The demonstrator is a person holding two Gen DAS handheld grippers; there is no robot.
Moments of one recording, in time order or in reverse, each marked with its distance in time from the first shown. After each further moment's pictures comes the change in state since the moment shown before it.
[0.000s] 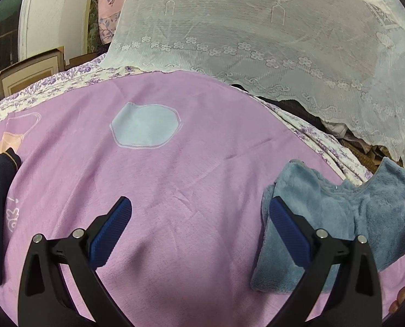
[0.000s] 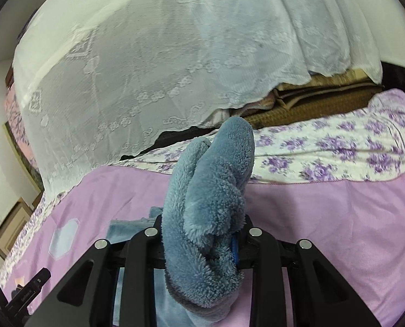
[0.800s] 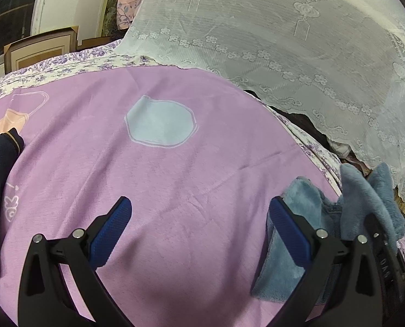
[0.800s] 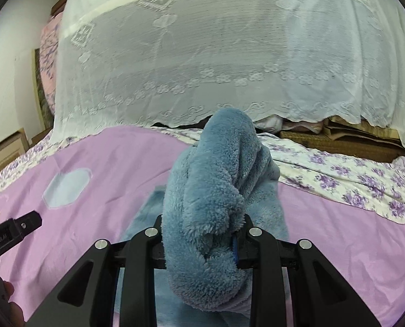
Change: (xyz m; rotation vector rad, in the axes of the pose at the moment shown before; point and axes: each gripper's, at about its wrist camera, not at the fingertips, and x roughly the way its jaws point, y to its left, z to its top) left arm 0.001 0.030 0.012 -0.127 0.024 -0.014; right arm 0.017 0.135 -0.059 -0.347 0.011 0.000
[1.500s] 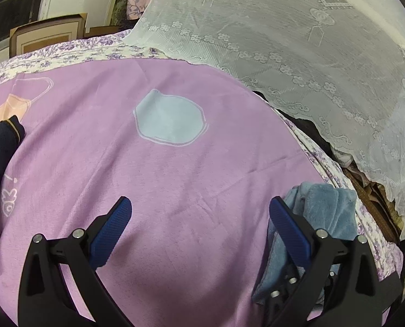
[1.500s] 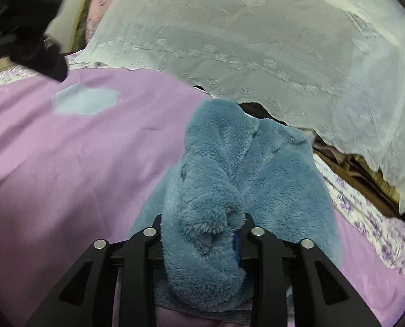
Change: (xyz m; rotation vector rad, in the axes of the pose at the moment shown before) left arm 0.007 0.020 0.009 -0.079 0.032 -0.006; right arm 0.031 0.098 -0.073 -0.420 0.057 -0.033
